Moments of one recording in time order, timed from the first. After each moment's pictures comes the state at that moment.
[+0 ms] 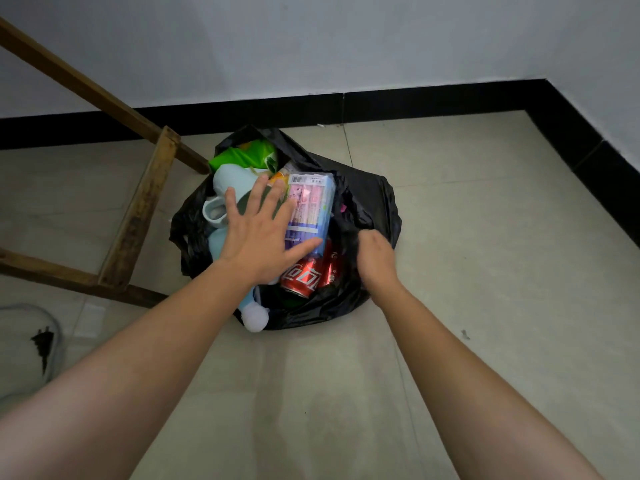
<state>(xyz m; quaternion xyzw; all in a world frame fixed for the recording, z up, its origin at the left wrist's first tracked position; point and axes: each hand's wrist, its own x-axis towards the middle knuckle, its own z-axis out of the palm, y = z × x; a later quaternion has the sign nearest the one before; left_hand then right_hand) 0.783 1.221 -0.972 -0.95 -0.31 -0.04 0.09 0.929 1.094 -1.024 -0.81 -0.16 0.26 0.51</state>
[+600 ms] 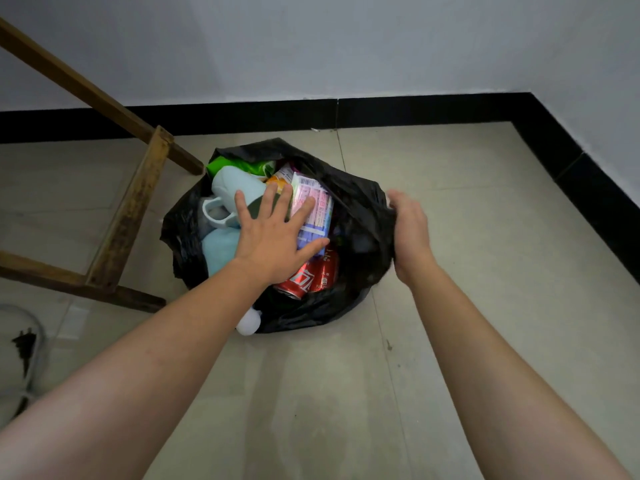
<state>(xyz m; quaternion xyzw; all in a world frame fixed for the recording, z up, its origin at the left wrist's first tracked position) 0.806 1.207 -0.975 -0.95 -0.32 -0.02 0.06 0.966 1.075 -0.961 -0.69 -0.08 0.31 0.65</state>
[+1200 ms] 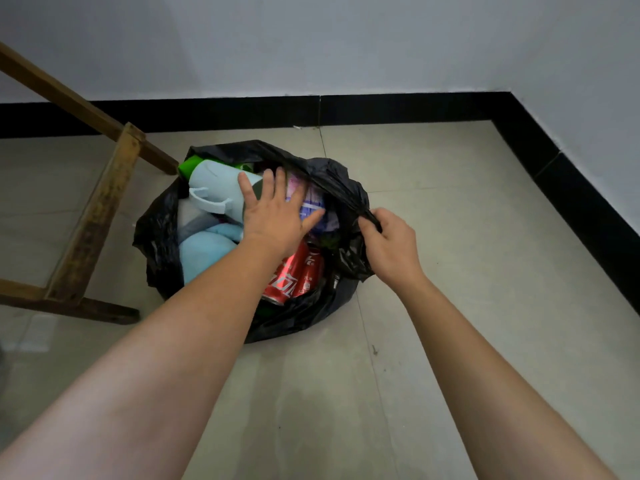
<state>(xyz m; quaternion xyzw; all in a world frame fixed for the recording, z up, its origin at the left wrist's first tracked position) 0.867 1.222 -0.982 -0.93 -0.36 0.00 0.09 0.968 1.063 -0.969 -0.84 -0.29 0.15 0.43</state>
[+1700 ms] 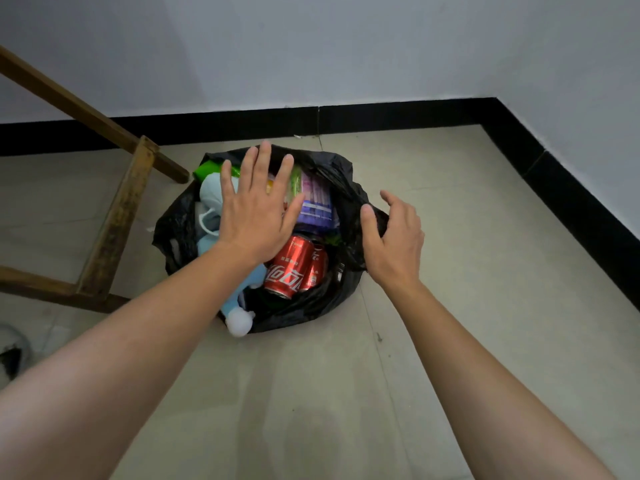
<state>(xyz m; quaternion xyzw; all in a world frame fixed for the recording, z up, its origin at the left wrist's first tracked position) 0.807 1.213 -0.938 -0.93 -0.31 -0.19 0.06 0.938 1.047 -0.966 -0.86 -0.29 -0.02 0.41</state>
